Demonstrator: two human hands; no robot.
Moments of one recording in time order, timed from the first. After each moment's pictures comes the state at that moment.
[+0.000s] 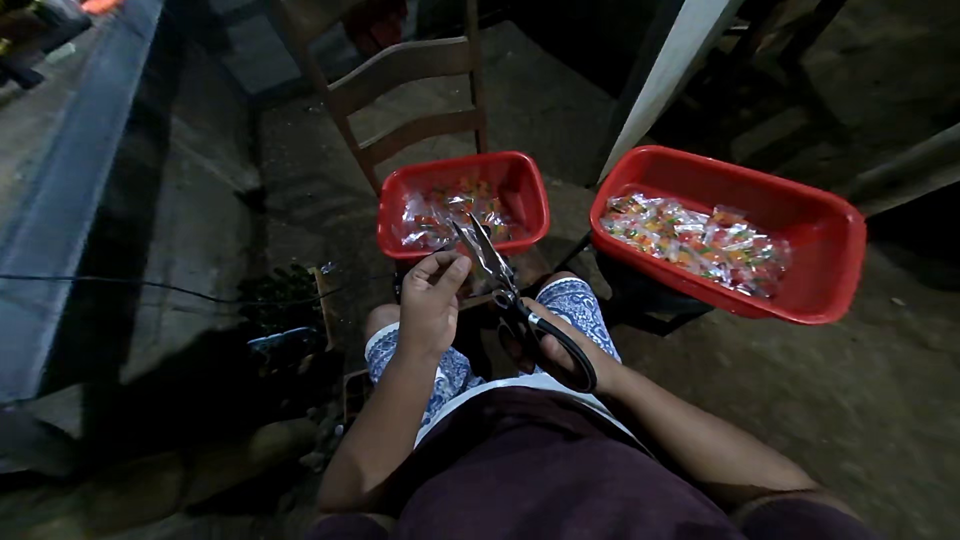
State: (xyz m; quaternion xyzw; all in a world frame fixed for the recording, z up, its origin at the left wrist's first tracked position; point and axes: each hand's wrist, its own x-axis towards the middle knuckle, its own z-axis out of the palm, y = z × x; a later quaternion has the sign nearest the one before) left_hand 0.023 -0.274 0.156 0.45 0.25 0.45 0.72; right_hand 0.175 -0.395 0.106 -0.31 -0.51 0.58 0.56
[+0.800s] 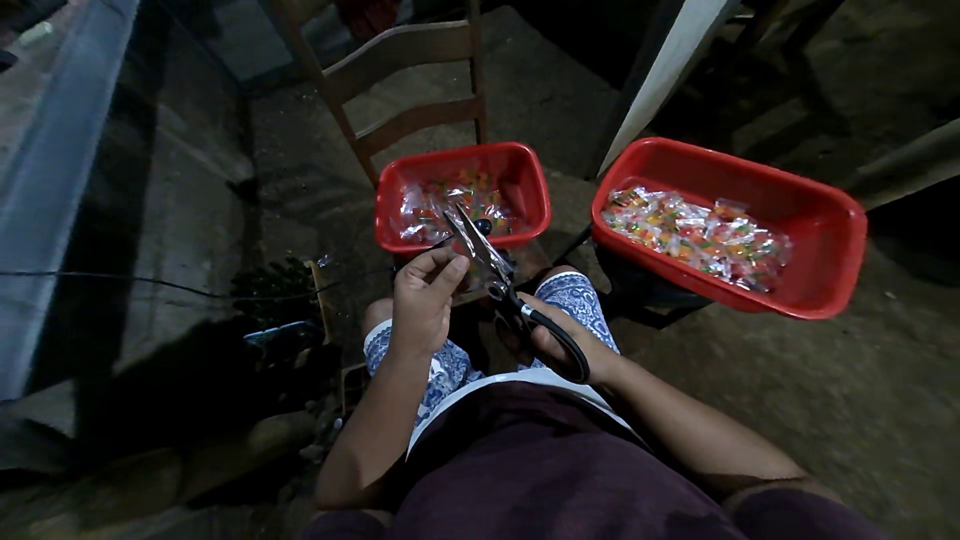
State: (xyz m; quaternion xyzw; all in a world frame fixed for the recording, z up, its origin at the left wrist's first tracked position) left_hand 0.013 -0.268 0.155 0.49 0.24 0.45 0.71; right_hand 0.174 -0.387 0.112 -0.35 -0.52 0.57 0.53
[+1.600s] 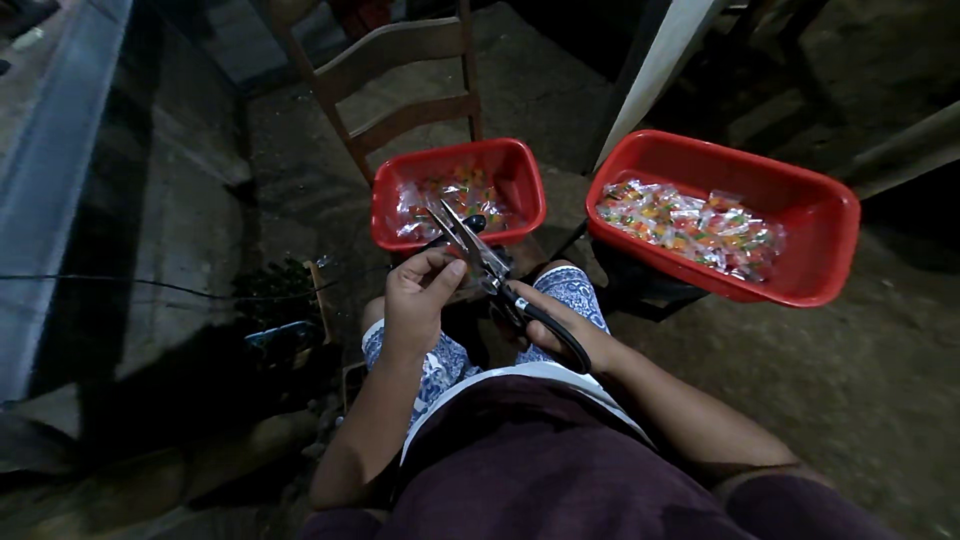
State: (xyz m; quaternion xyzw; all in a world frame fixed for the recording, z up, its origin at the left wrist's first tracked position) left_hand 0.006 -0.273 0.155 0.57 0.21 0.44 0.66; right_hand 0.180 -0.390 0.125 -0.36 -0.54 0.56 0.51
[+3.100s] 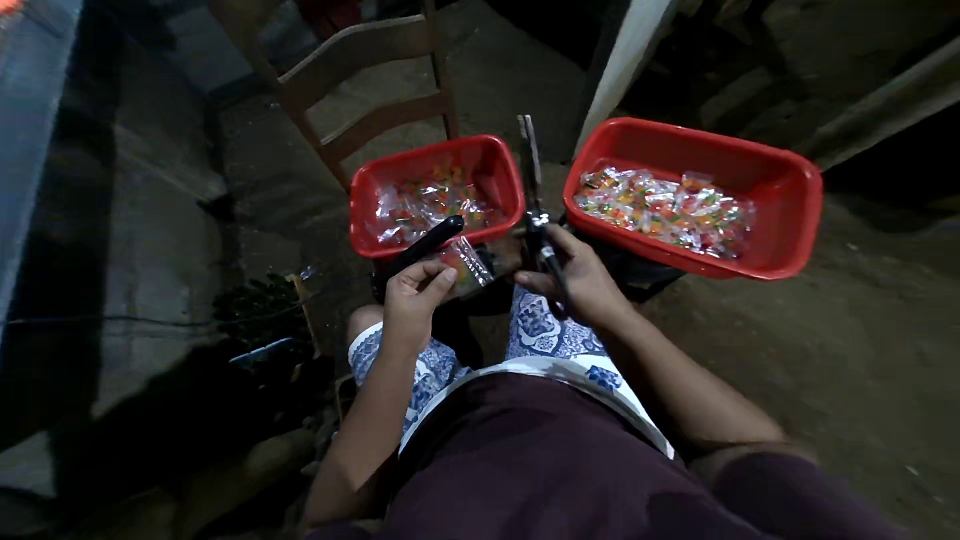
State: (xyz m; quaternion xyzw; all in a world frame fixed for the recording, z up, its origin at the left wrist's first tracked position) left_hand 0.025 -0.264 0.127 0.57 0.30 0.36 0.68; right_hand 0.217 -0.388 0.135 -0.54 -0.43 0.39 0.60
